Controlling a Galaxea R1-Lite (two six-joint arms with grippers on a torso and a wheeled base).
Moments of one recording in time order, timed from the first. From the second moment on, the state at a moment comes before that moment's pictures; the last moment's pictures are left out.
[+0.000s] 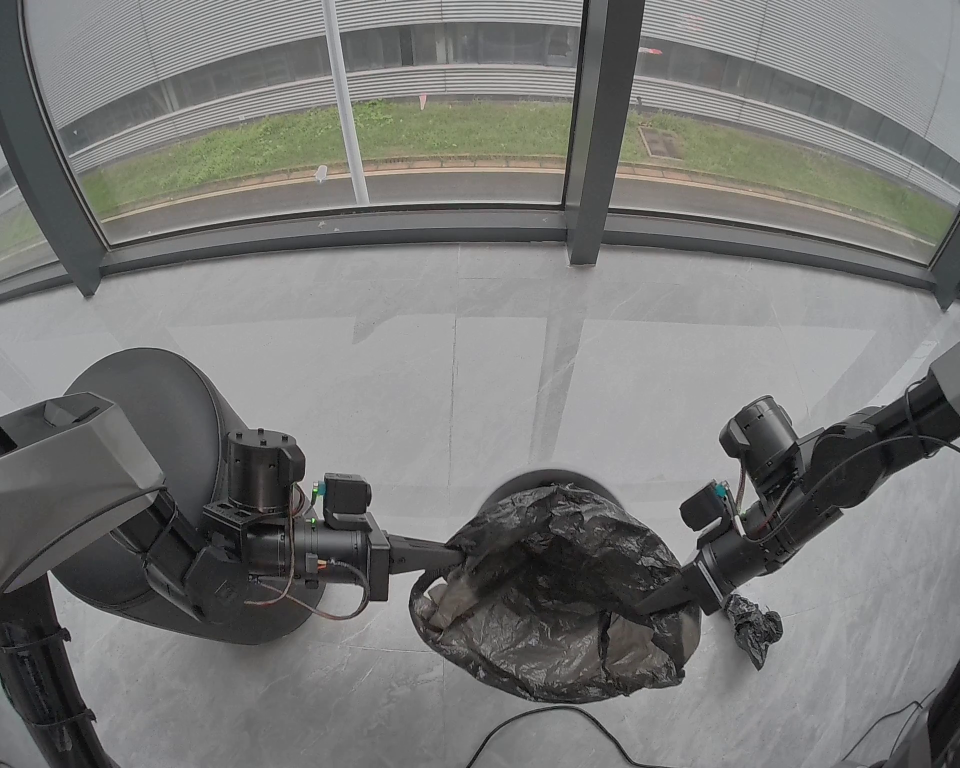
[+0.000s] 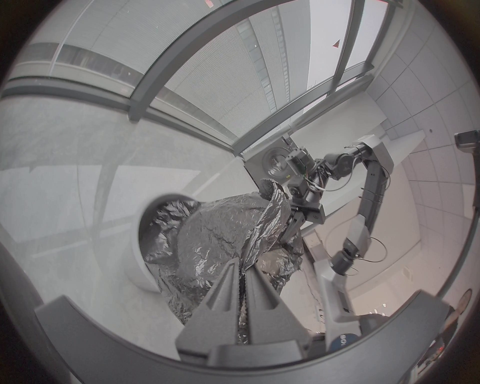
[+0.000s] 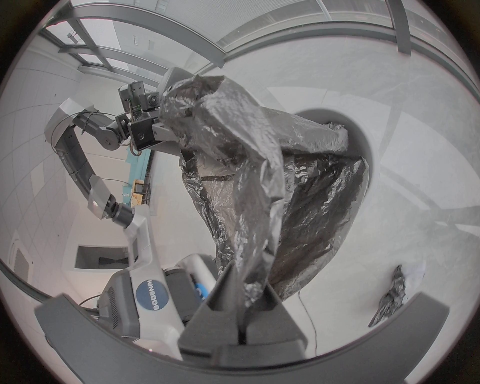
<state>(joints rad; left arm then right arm) -0.35 2.11 -0.74 -0.90 -0.94 -0.12 0.35 1.93 -1.01 0.25 0.61 -0.27</state>
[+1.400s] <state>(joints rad) -0.39 2.44 -1.10 -1.08 -0.73 -0.17 0.29 2.24 -1.24 -0.13 0.30 -0.41</state>
